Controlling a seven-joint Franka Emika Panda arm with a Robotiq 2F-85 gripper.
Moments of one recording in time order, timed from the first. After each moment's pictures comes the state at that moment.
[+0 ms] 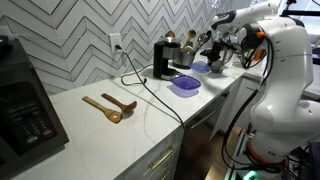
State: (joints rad) arm -0.79 0.57 -0.20 -1.24 0.35 1.54 -0.46
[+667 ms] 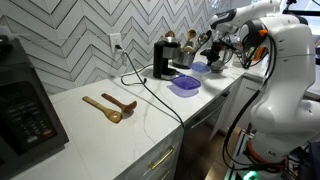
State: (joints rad) arm -0.76 0.52 -0.19 -1.31 0.35 1.54 -0.46
